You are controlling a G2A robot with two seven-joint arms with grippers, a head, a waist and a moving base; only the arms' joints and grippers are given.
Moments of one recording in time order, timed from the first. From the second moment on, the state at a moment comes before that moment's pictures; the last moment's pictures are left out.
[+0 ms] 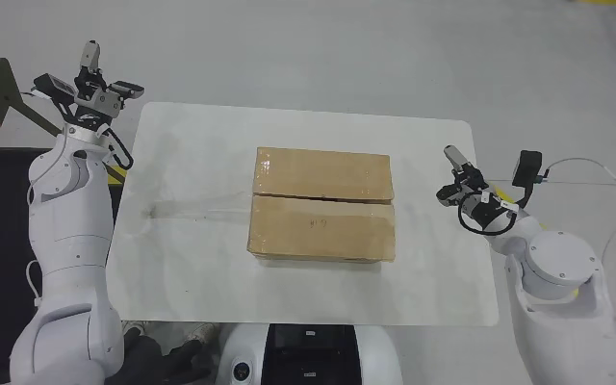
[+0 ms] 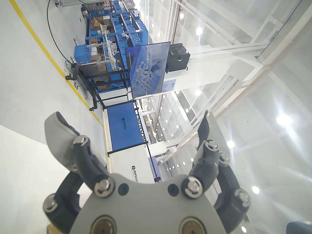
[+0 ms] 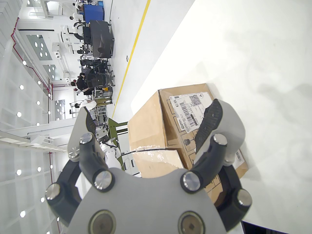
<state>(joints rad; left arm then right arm) 0.90 -1.08 -1.76 -1.02 -0.44 -0.33 -0.66 -1.49 -1.19 1.62 -2.04 0.09 0.54 0.48</state>
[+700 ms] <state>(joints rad) 0.90 -1.08 -1.76 -1.02 -0.44 -0.33 -0.66 -1.51 -1.17 1.59 -2.01 0.04 0.44 0.64</state>
